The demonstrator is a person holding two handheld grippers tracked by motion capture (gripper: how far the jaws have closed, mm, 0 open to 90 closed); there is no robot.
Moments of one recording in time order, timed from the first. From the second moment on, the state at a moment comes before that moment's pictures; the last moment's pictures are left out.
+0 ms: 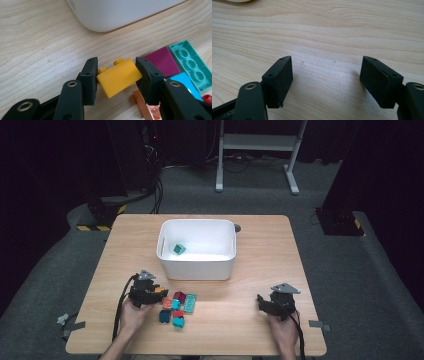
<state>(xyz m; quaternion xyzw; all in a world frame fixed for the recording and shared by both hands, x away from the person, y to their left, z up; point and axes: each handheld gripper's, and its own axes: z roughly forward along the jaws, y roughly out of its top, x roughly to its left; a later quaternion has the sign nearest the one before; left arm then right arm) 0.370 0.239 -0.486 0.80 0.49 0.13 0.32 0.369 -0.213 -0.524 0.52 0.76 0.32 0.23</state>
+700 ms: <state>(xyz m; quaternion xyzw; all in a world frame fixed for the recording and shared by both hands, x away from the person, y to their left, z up) 0.364 0.244 -0.441 0.80 0.47 0.12 0.35 0.369 -0.213 -0.524 0.52 0.76 0.32 0.23</state>
